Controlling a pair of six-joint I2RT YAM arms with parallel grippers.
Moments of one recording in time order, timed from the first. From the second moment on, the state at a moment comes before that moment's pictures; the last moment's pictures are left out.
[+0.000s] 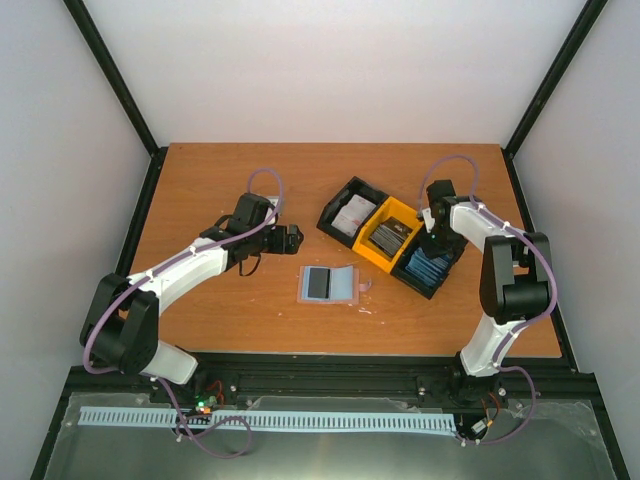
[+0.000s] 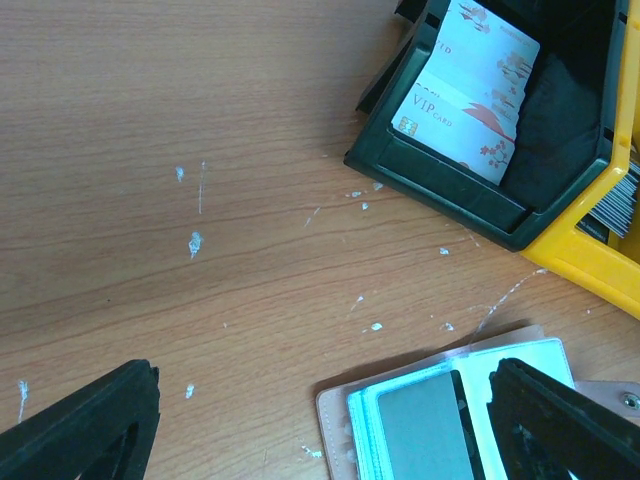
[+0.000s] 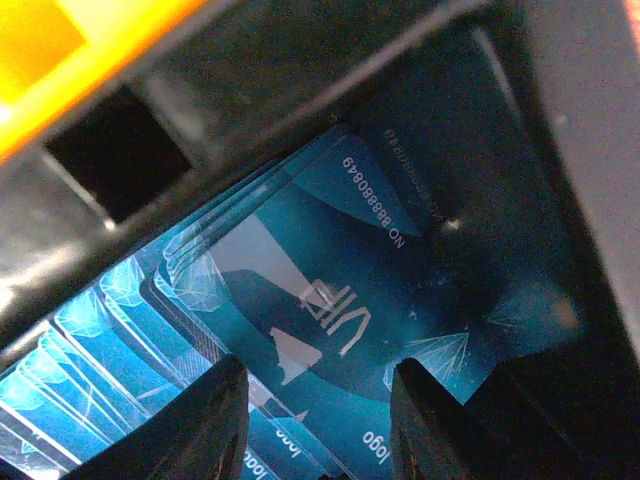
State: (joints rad) left arm -0.47 1.45 0.92 -0.29 0.13 -0.37; right arm 0.11 1.78 1.18 -0.80 0.12 -0.22
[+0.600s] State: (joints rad) left arm -0.47 1.45 0.92 -0.29 0.13 -0.37; right arm 0.11 1.78 1.18 -0.80 0.14 -0.22
